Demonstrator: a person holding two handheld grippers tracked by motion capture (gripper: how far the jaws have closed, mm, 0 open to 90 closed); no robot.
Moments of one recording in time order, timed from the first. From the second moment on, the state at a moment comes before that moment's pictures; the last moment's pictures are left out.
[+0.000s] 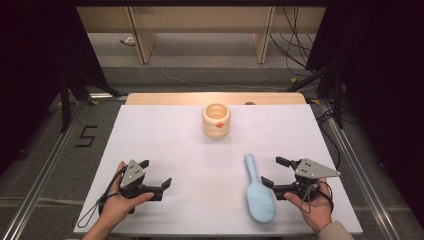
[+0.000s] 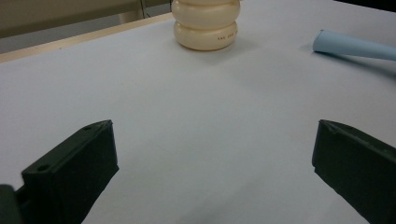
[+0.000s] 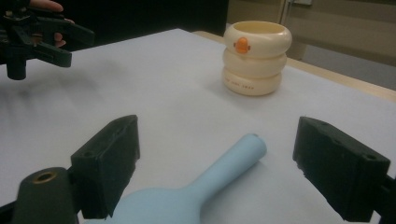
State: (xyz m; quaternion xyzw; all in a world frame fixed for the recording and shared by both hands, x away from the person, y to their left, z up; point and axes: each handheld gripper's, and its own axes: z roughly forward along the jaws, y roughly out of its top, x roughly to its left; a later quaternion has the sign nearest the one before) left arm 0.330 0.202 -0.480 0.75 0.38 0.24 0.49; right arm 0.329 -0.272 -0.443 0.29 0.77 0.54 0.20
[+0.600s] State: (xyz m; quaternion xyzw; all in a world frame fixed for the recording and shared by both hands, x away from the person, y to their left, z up) left arm 0.331 0.201 -0.480 0.75 0.38 0.24 0.49; right arm 0.345 -0.262 -0.434 0.28 0.78 0.52 0.21
